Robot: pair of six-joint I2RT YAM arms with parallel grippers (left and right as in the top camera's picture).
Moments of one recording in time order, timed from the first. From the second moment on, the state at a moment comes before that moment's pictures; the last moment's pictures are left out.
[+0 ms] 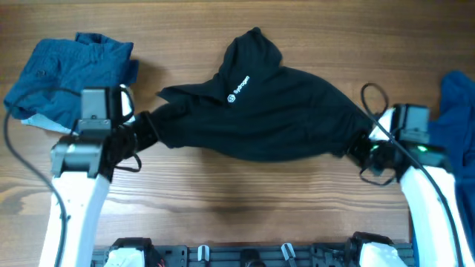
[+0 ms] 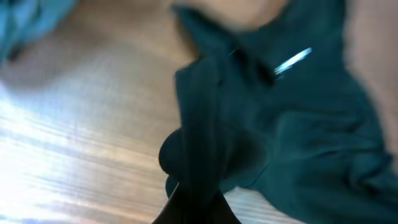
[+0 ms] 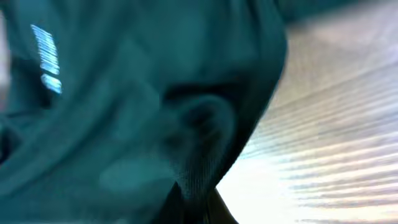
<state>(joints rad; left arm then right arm) -0.03 1.13 1.06 -0.97 0.17 -0.47 -0.17 1.13 0.82 -0.86 -0.37 0.44</state>
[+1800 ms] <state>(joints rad) -0.07 0.94 2.18 -1.12 0.35 -0.19 -0.17 0.93 1.98 -1.16 -0.18 0.39</state>
